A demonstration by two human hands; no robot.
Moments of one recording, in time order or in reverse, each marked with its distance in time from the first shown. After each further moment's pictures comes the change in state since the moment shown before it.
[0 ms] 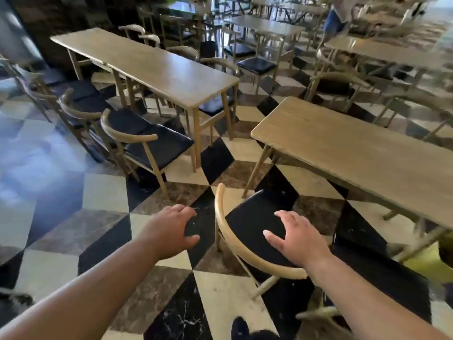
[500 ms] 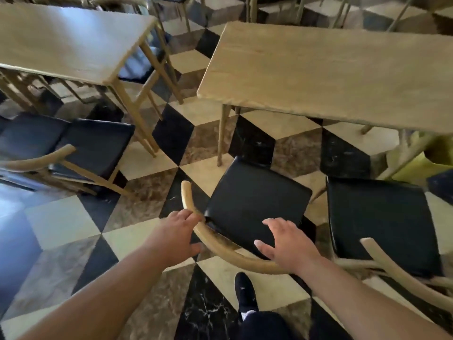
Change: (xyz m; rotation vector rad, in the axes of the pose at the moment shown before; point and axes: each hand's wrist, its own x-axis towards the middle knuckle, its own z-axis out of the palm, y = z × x) left_hand 0.201 0.011 0.058 0.191 -0.295 0.293; right_hand 0.086 0.052 0.112 0.099 -0.247 0.228
